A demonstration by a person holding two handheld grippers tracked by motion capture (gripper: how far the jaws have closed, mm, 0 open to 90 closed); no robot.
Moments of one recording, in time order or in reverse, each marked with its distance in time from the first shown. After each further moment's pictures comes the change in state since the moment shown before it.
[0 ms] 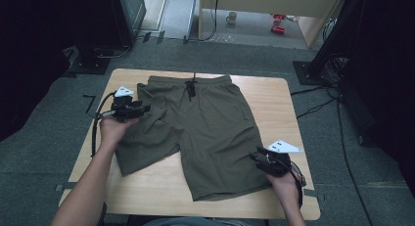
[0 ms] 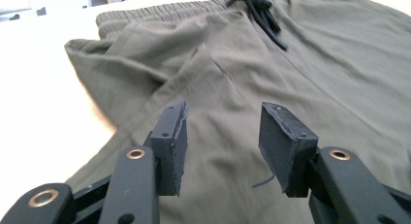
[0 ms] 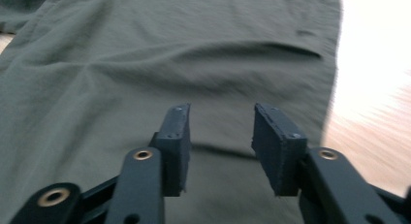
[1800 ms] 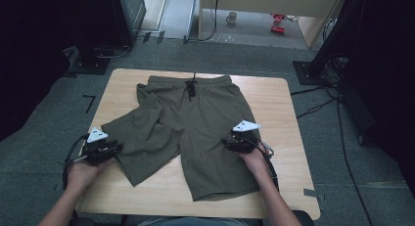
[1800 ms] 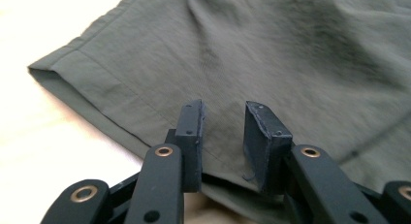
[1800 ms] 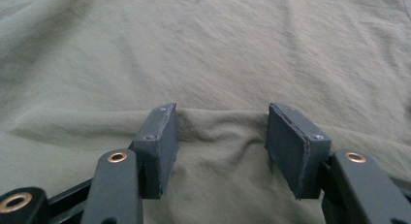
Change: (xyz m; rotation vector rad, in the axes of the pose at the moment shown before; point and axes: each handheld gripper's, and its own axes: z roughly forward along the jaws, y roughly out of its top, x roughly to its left) left arm -0.008 -0.123 -0.078 0.115 0.103 -0.040; right arm 0.011 0.040 0.114 0.065 0.053 -0.135
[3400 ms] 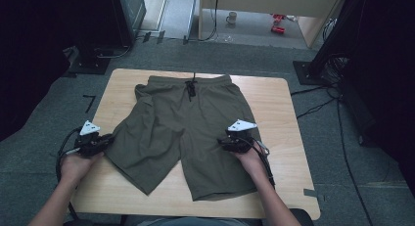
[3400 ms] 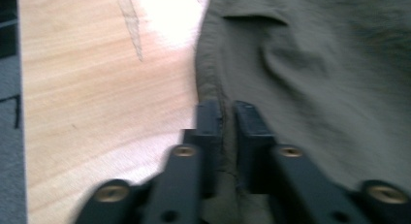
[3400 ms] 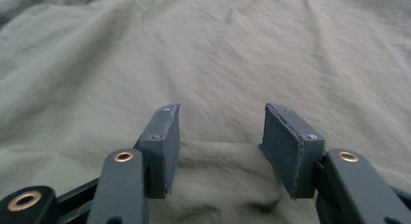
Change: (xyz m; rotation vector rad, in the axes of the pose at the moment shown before) left arm 0.038 0.011 0.008 0.002 0.018 0.020; right arm 0.014 0.011 0.001 -0.010 0.044 -0.010
